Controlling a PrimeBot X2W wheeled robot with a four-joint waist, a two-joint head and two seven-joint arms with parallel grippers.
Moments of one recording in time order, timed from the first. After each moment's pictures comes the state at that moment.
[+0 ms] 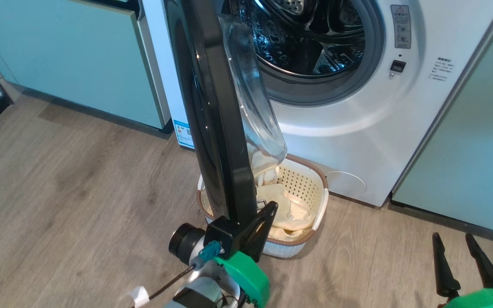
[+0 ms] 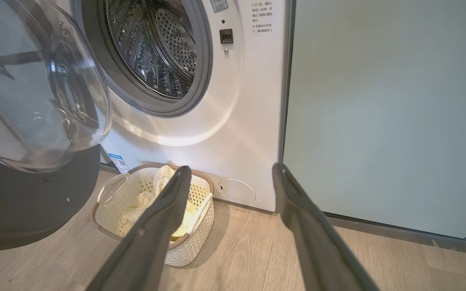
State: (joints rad) left arm -0.26 0.04 -0.60 0.30 -0.30 0.07 -0.26; right arm 0.05 -0.15 0.07 0.27 0.27 0.13 -0.25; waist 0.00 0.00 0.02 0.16
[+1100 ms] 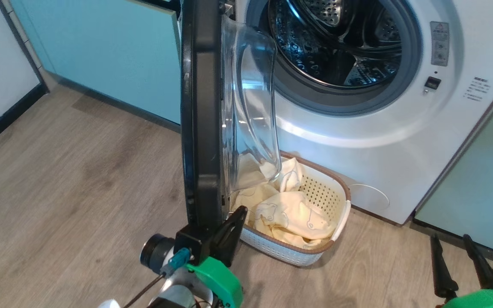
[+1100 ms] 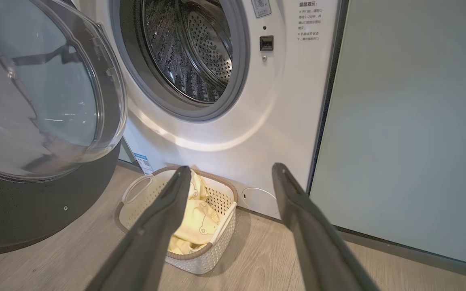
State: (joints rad) left arm -0.18 0.08 -0.49 0.26 -0.28 0.05 -0.26; right arm 0.05 -0.14 0.07 0.27 0.27 0.13 -0.25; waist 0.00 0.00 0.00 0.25
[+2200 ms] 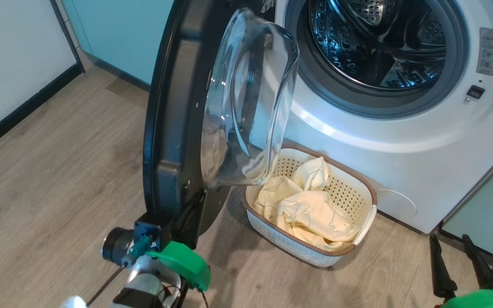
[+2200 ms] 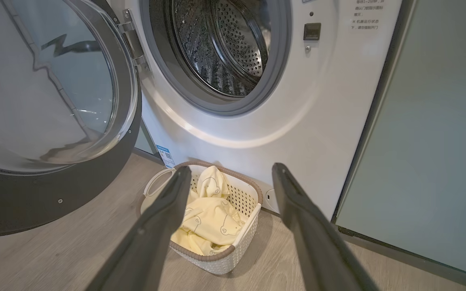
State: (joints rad) left arm -0.16 0.15 -0.38 0.22 -0.30 0.08 -0.26; right arm 0.06 -0.13 0.06 0.27 0.27 0.13 -0.25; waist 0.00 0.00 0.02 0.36
